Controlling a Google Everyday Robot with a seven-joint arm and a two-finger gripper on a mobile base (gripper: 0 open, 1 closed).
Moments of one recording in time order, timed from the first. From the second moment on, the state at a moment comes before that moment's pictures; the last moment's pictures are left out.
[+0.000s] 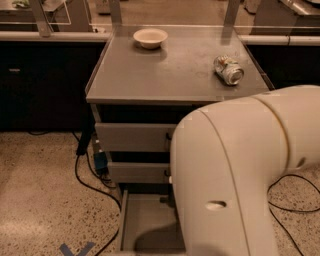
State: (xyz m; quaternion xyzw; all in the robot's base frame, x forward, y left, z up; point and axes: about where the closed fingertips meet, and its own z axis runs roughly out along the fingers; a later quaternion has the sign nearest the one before) arm 0.611 -0.178 0.461 -0.63 0.74 -0.11 0.19
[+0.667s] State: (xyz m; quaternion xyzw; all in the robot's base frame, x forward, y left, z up) arm 0.577 -0.195 0.564 -0.62 0.75 -0.14 0.17
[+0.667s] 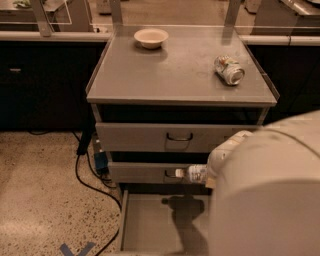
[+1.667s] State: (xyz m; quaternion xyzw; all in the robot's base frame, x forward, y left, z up) arm 0.624 -0.199 0.747 -0.61 0.73 -0.23 0.23
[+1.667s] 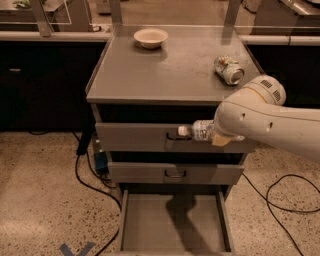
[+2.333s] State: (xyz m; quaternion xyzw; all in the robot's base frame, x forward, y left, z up) arm 0.625 -0.172 0.842 -0.63 0.71 -0.23 0.23
